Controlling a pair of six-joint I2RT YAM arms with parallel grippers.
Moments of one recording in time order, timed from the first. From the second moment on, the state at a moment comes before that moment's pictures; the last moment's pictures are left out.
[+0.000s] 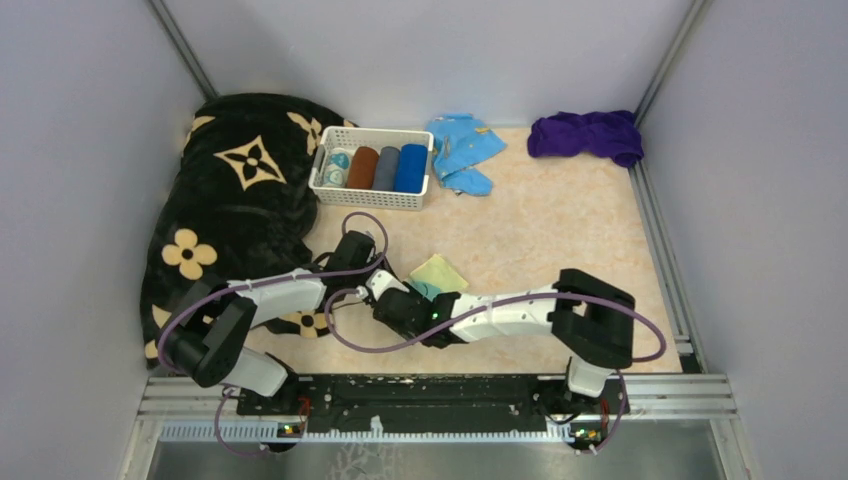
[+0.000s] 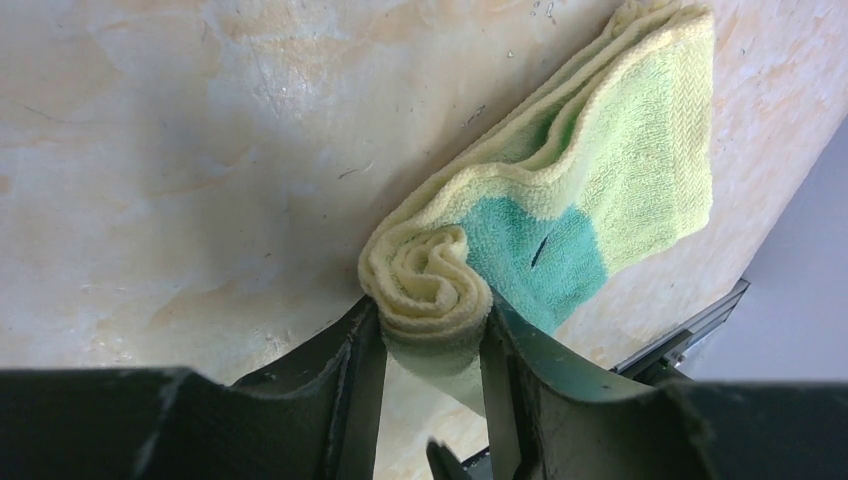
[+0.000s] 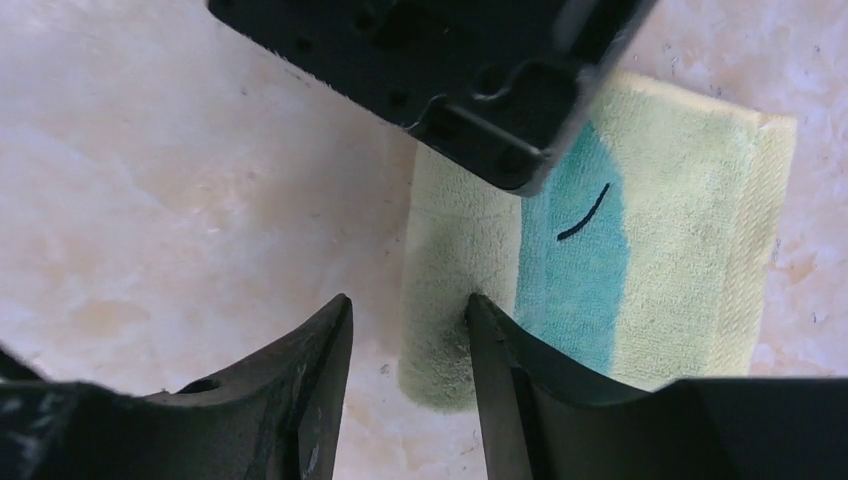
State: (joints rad) left arm -0.62 1.46 0.58 0.00 0.19 -0.99; right arm 1.29 1.67 1.00 -0.29 0.41 0.19
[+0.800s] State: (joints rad) left arm -0.62 1.34 0.55 -0.09 0.13 -1.01; right arm 1.29 1.72 0.94 -0.25 0.53 0.29
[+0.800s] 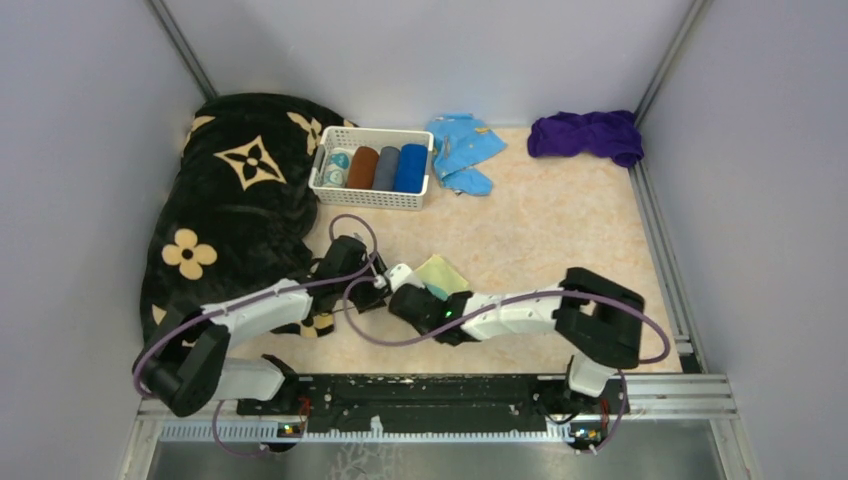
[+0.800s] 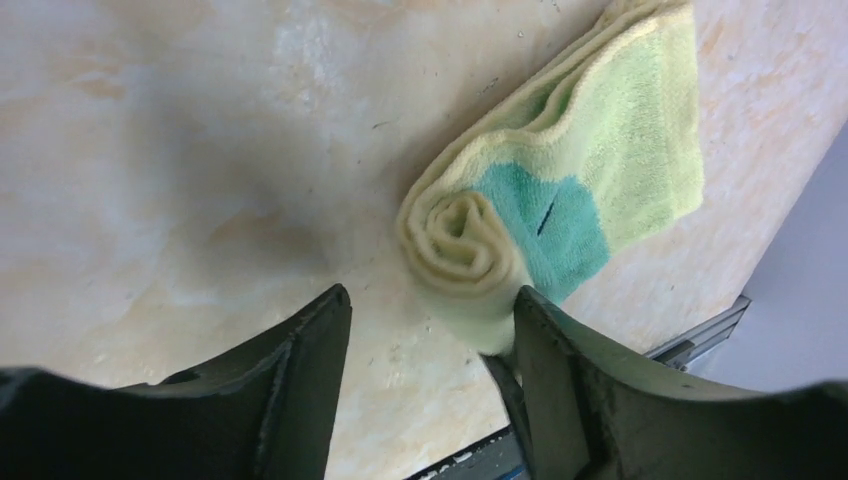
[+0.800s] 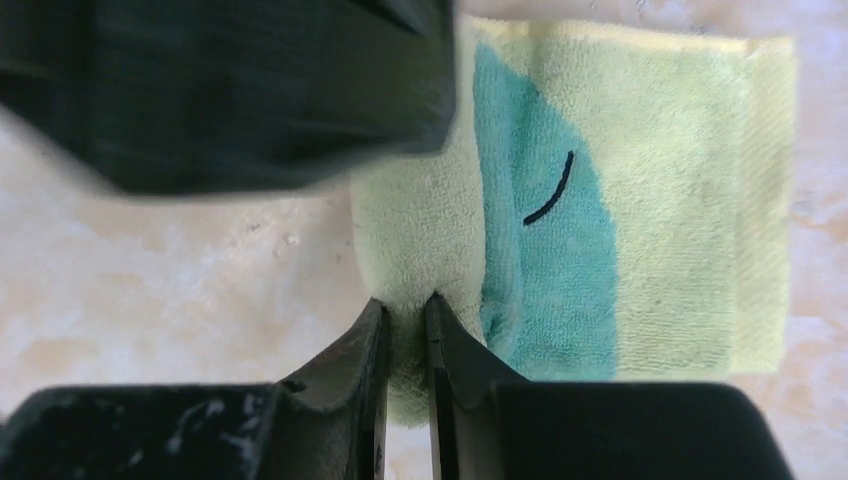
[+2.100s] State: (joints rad) left arm -0.62 1.45 0.51 0.13 0.23 -1.08; right arm 0.78 1.50 0.75 -0.03 -0.43 0.44
